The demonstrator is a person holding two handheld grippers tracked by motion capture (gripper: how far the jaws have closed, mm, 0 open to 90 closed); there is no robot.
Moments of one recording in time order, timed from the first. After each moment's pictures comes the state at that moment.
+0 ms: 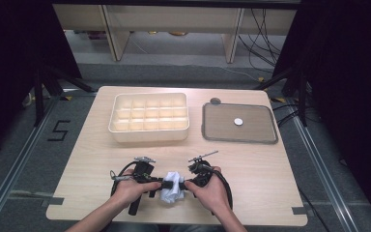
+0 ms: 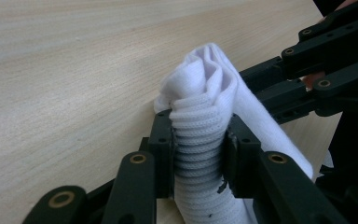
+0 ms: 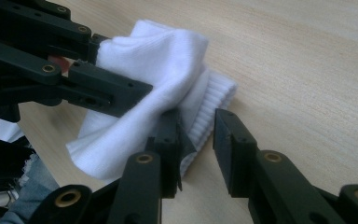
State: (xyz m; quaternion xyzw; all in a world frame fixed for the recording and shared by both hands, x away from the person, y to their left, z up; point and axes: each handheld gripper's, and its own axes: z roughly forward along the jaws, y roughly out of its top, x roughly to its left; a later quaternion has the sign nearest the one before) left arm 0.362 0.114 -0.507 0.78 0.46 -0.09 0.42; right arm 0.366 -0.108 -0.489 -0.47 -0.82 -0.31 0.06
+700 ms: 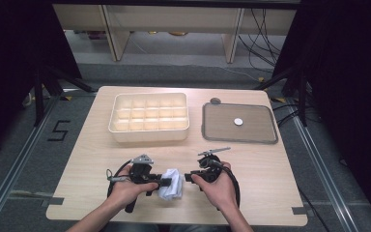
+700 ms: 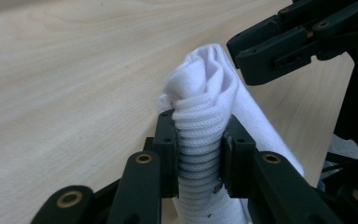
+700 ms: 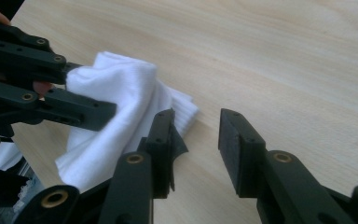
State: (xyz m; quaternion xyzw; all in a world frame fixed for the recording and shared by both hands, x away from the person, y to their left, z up) left arm 0.356 0.121 -0.491 0.80 0.39 -0.02 0.46; right arm 0.366 -0.130 -0.465 -0.50 -0.79 -0.35 0.03
